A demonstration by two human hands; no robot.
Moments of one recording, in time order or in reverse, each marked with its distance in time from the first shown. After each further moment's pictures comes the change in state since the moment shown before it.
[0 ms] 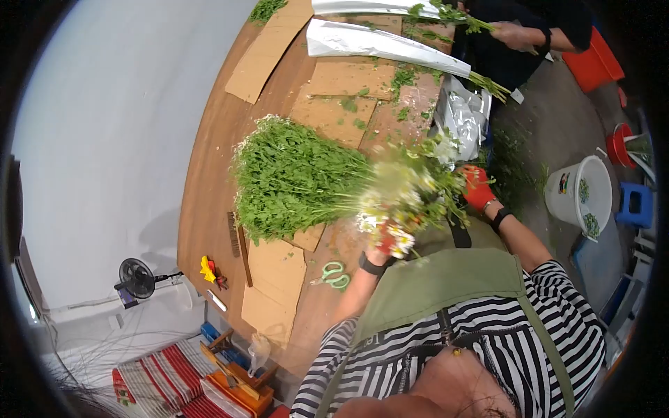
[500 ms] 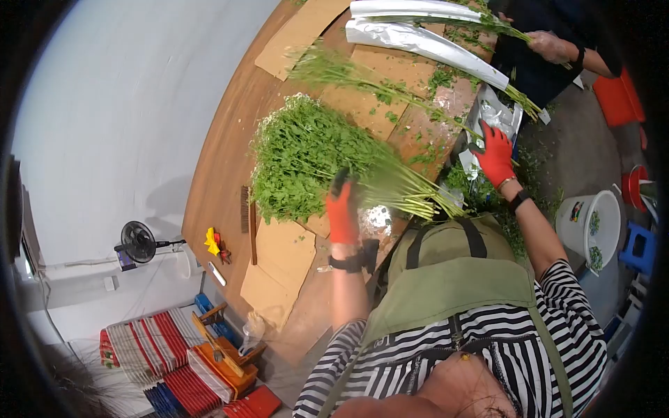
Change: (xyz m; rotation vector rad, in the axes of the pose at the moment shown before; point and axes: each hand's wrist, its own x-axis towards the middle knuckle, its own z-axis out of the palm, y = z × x) left_hand 0.010 0.089 -0.081 0.305 0.547 0.440; right_hand 0.115 -0.089 -0.079 -0.176 0.321 0.066
